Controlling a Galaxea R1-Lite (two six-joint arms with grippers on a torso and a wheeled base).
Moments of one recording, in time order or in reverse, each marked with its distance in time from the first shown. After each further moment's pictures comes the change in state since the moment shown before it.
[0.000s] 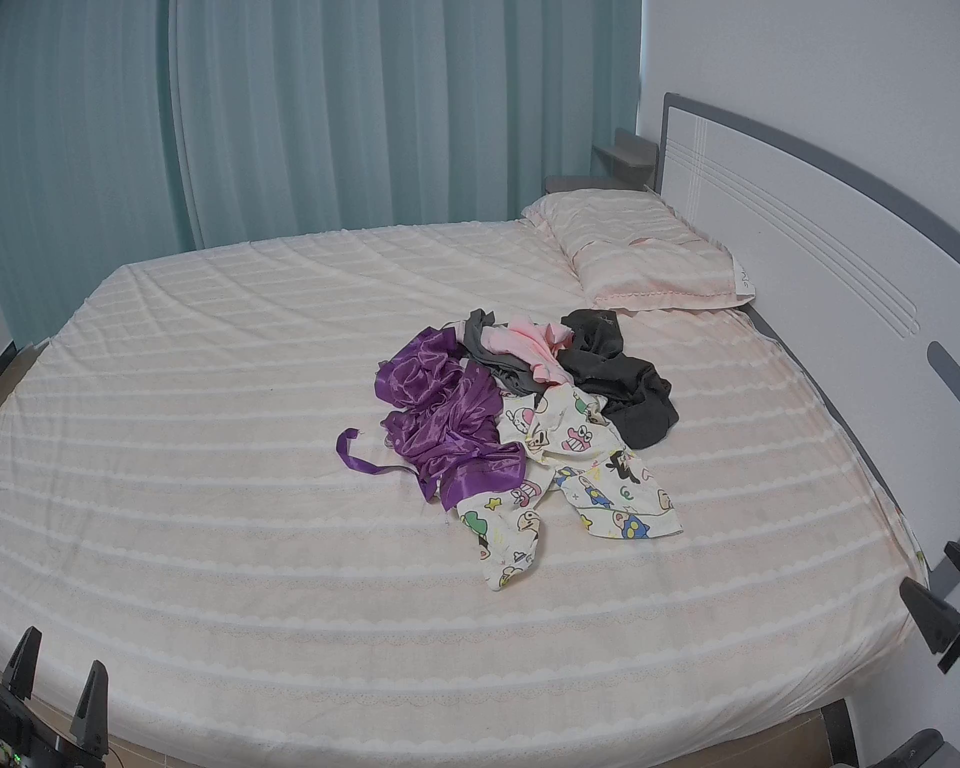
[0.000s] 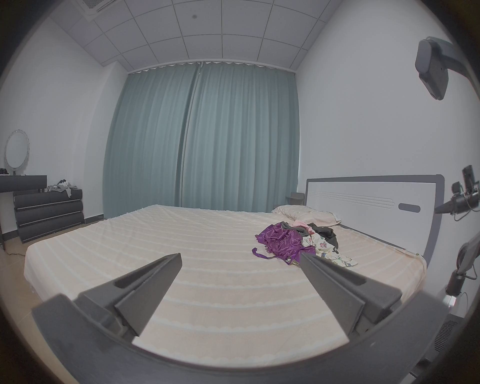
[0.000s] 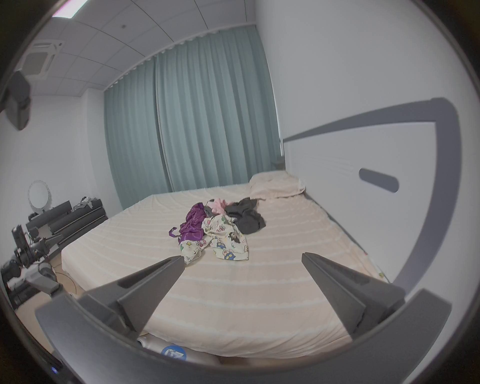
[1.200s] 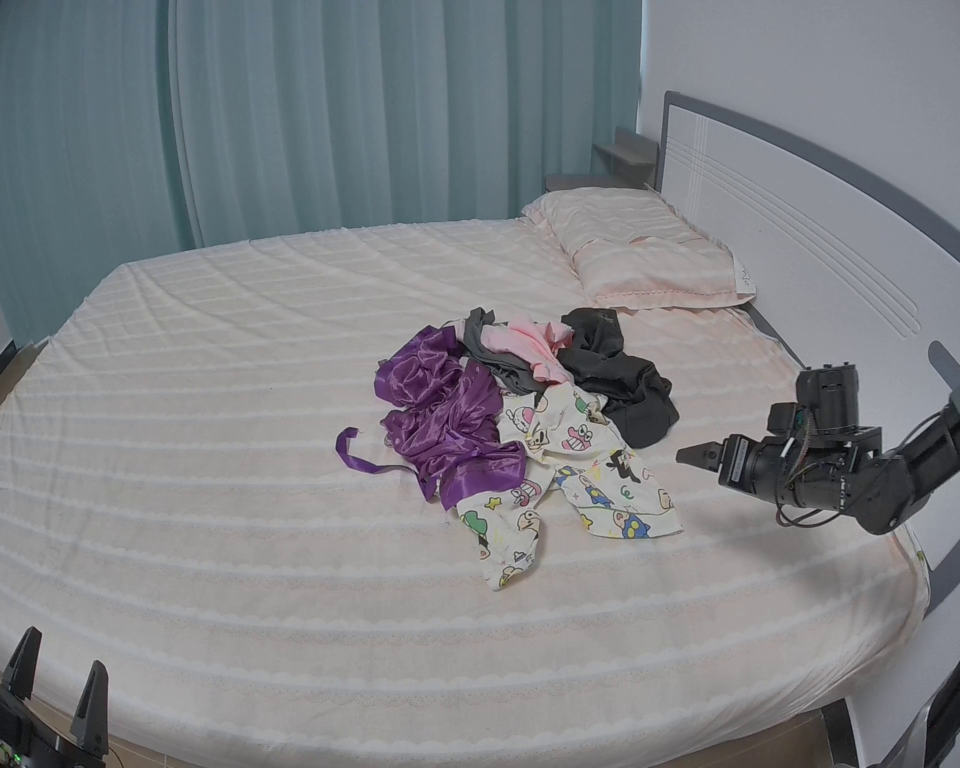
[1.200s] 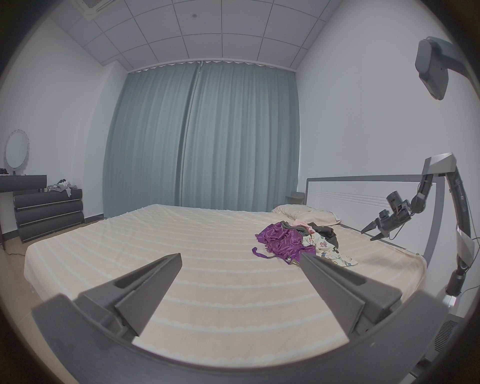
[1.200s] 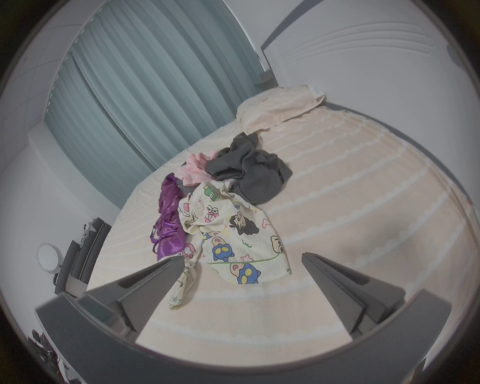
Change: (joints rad) left arm 0.000 0.001 0.000 0.000 0.000 0.000; right arm 0.197 1.425 -0.502 -0.538 -0.051 0.374
